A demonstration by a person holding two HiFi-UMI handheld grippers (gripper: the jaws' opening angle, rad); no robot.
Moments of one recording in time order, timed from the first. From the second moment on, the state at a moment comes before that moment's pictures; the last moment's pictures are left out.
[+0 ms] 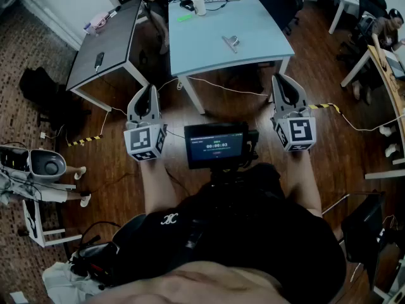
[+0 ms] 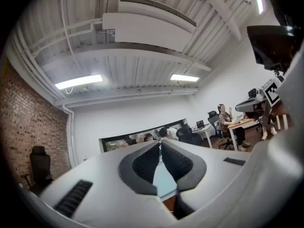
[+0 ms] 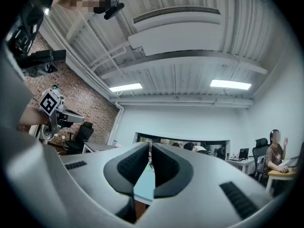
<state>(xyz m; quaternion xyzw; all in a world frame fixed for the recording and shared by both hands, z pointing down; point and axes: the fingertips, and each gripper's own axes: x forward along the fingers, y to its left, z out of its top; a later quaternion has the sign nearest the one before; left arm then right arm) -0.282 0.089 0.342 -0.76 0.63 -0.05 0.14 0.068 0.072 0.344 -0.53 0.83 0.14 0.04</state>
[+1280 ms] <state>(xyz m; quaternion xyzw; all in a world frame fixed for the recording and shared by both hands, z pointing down) -0.142 -0.261 0.328 -0.74 0.65 -0.10 0.15 0.174 -0.323 0.349 -0.47 0.87 0.11 0.07</state>
